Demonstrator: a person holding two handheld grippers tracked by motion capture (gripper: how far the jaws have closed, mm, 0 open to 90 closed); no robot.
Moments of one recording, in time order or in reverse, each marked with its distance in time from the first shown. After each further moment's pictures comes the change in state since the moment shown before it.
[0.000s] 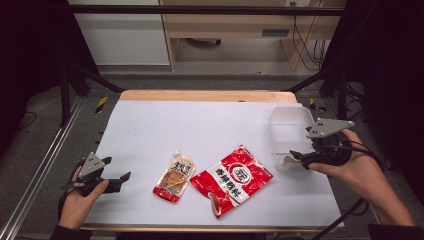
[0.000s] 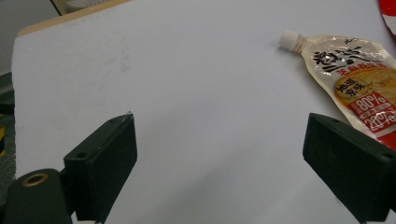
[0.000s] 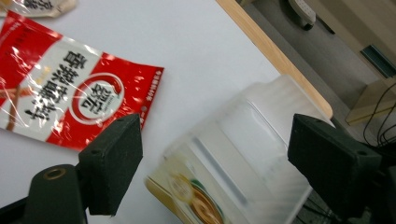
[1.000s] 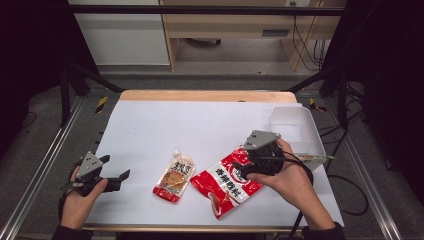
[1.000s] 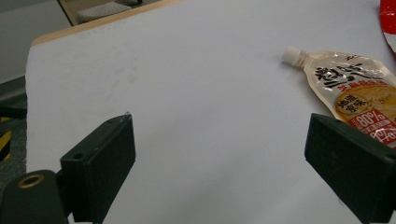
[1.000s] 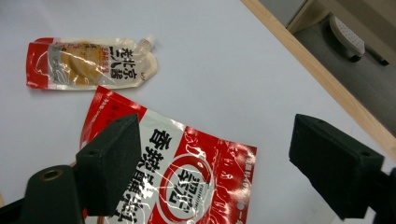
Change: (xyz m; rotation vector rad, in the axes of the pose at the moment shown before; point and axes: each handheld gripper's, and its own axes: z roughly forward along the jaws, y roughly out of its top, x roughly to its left) left arm 0.000 0.002 -0.002 -0.041 0.007 -0.028; right arm 0.095 0.066 0.069 -0.094 0.119 -0.003
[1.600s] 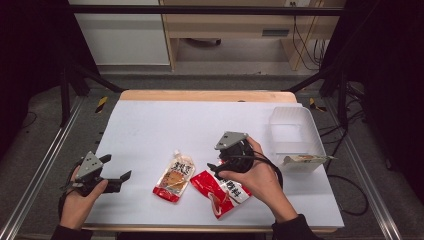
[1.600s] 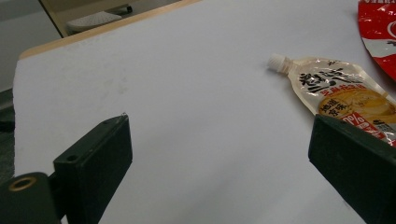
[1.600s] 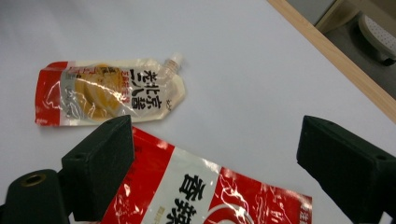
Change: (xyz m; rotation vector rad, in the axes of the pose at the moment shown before) left arm -0.003 0.003 -0.002 -0.028 -0.034 0.030; right arm 0.026 0.024 0.060 -0.019 0.063 0.012
